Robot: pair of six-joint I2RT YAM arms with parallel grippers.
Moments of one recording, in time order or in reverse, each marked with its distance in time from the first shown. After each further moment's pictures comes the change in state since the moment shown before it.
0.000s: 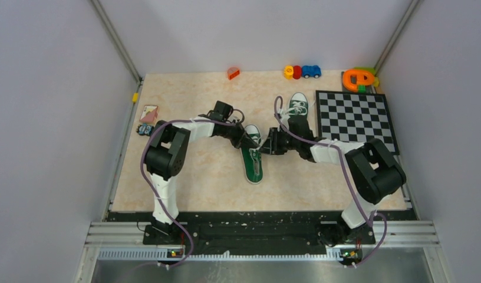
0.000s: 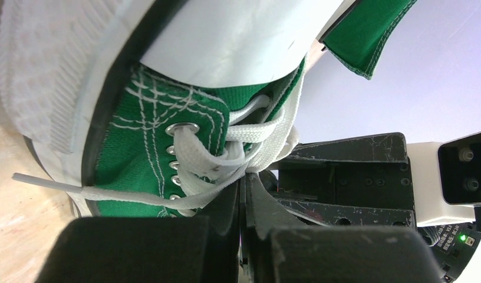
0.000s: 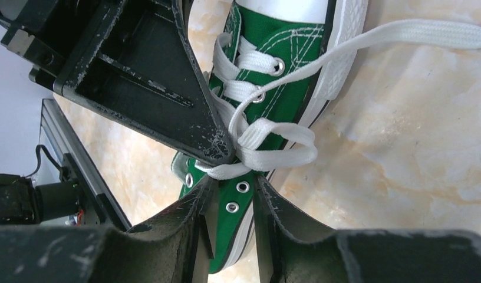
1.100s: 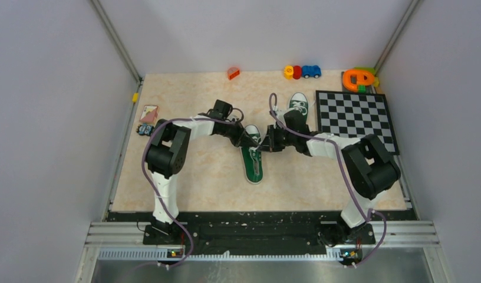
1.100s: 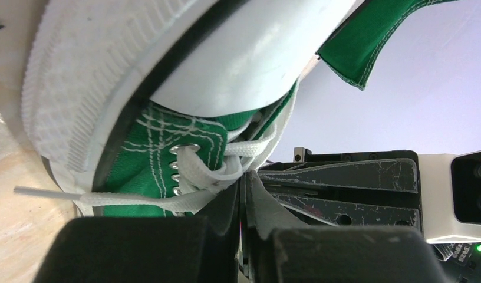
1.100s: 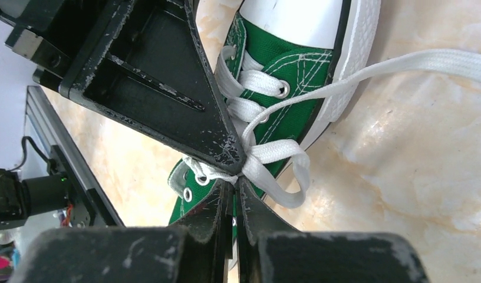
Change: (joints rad) left arm 0.014 0.028 0.029 -0.008 0.002 0.001; right arm 0.004 0.066 0.099 -0.083 -0.020 -0.061
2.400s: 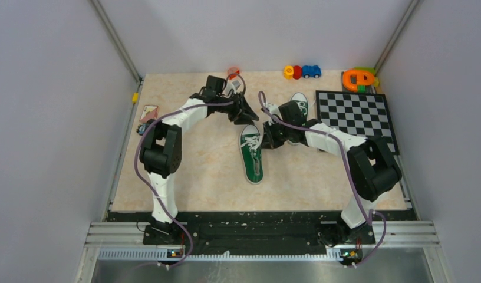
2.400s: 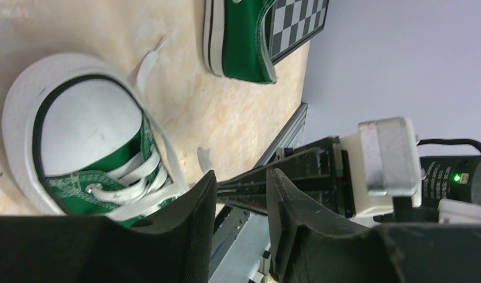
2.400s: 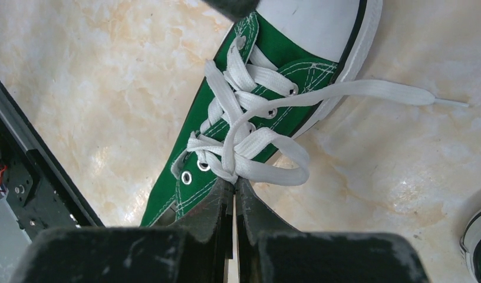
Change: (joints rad) left arm 0.065 -0.027 0.254 -0.062 0.020 0.405; right arm 0.026 -0.022 0.201 -0.380 0.060 -0.311
